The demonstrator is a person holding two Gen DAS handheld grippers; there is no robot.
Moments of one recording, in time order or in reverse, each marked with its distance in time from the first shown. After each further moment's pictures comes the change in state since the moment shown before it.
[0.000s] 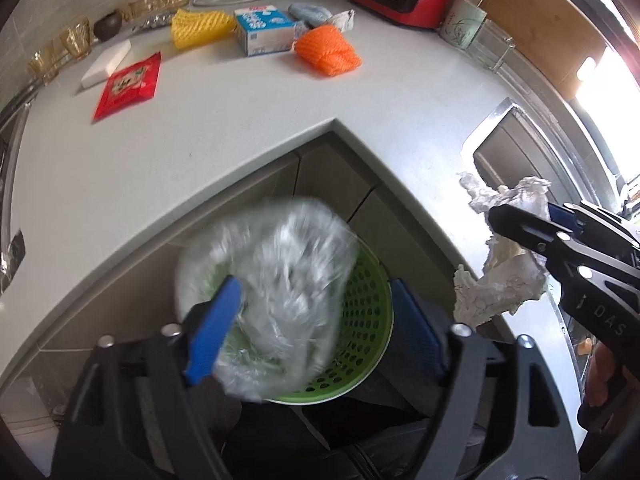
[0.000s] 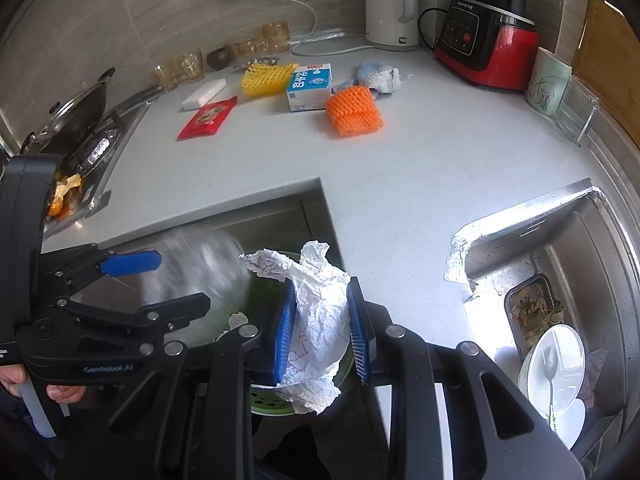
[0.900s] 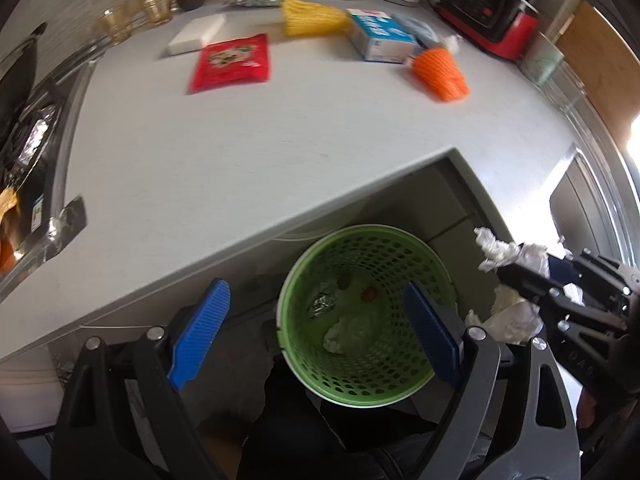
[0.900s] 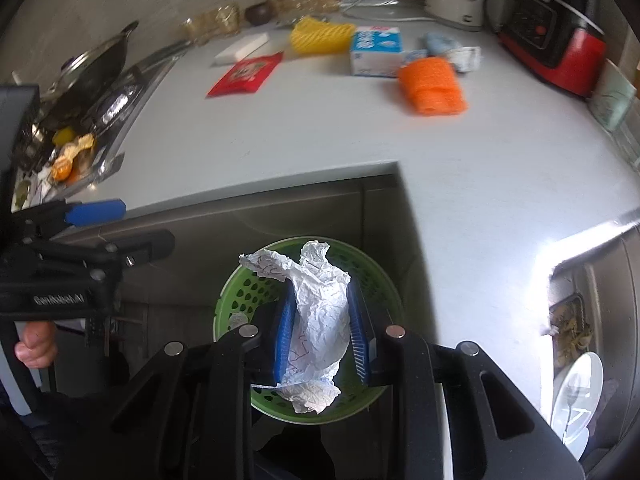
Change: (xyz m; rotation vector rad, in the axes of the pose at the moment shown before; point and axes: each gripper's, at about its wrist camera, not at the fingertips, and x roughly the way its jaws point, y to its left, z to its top) left arm -0.010 0.086 0.008 -0.181 0.015 0.154; right arm 0.064 0.054 0.017 -0.112 0.134 0.082
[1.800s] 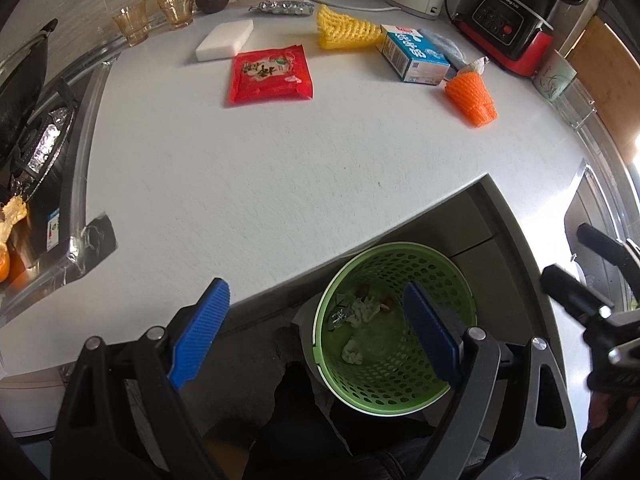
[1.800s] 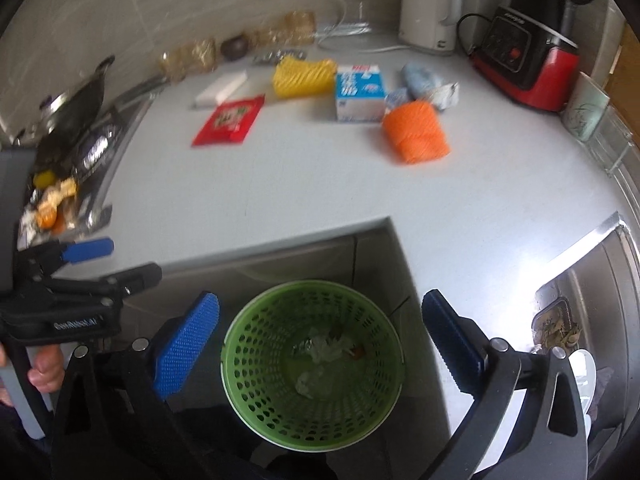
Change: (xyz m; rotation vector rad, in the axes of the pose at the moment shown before) left arm -0.004 0.039 0.019 -0.003 -0.017 0.006; right arm -0.024 0.010 0.035 0.098 -0.106 -0.091
